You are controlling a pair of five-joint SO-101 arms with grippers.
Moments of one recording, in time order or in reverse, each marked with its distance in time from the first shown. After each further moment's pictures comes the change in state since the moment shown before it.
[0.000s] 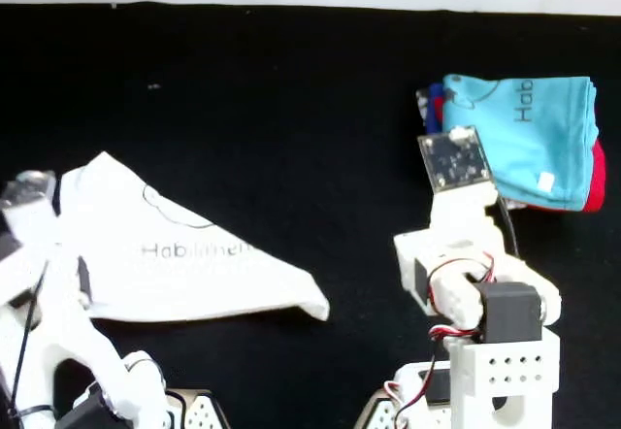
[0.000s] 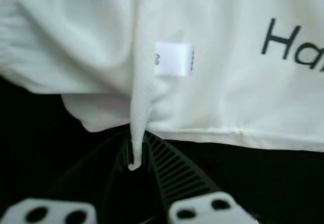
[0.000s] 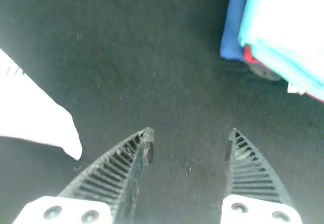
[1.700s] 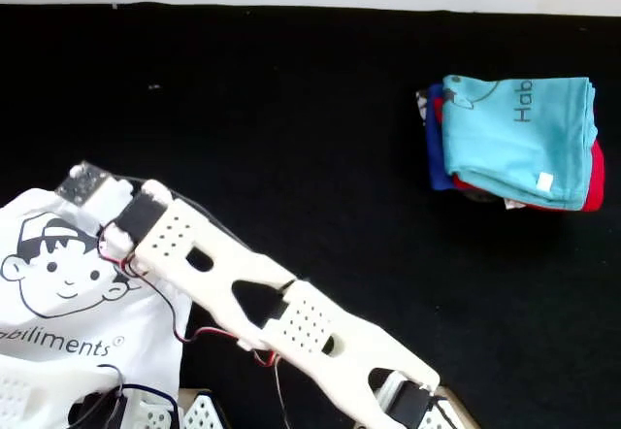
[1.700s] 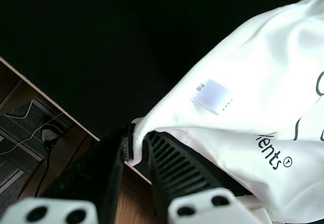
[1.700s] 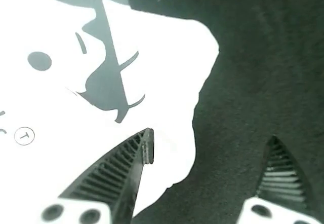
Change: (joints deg) left arm -39.9 45.9 -74.1 25.3 -8.4; right arm -54.9 122.7 -108.0 12.1 -11.0
